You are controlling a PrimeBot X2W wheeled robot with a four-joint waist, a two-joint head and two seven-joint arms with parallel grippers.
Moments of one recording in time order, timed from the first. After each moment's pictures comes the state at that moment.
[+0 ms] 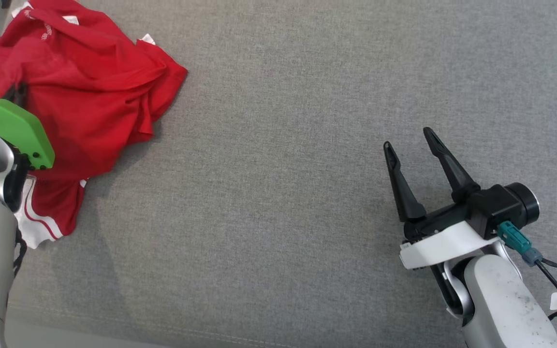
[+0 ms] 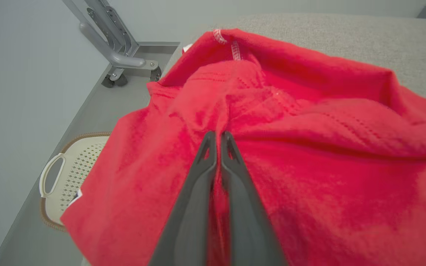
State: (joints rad) left arm -0.90 0.38 -0.20 0.94 -0.41 -0.13 0.07; right arm -0.25 -0.11 0.20 0.10 0.10 0.13 -0.26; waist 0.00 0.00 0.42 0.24
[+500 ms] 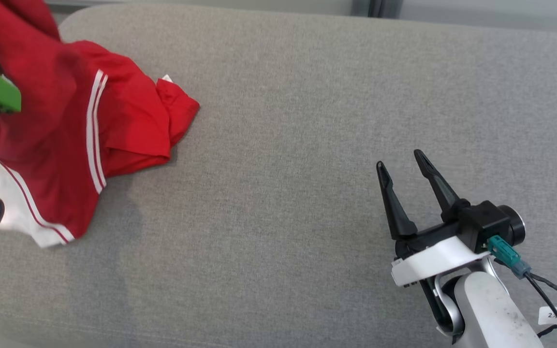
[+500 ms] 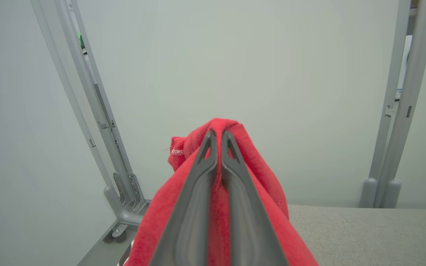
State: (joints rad) left arm -0.92 0.42 -0.17 0.71 -0.42 -0.13 -0.24; right arm -0.20 -0.07 0.20 0.13 0.13 0.13 -0.26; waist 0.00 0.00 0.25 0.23
